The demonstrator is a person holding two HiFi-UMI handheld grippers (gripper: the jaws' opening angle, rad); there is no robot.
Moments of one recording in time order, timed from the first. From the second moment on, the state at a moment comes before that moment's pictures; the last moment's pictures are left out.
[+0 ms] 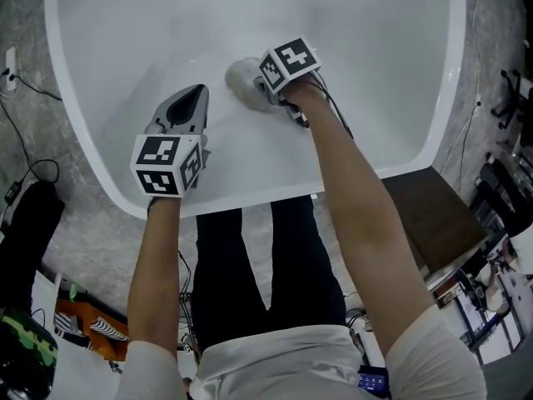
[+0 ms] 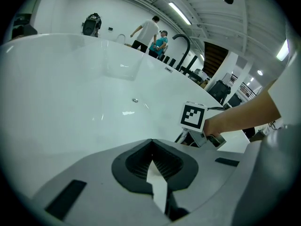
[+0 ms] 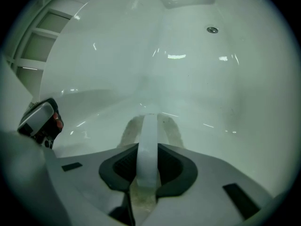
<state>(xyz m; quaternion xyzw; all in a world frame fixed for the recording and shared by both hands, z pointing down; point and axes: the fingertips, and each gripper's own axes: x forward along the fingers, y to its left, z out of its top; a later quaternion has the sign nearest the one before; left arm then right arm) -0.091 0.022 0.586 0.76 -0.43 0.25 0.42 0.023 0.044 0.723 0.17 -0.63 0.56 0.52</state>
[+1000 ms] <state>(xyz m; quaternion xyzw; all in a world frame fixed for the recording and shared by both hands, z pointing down) 0.002 -0.005 0.592 0.77 -0.42 0.25 0.41 0.196 0.012 0.730 0.19 -0.60 0.54 0.55</state>
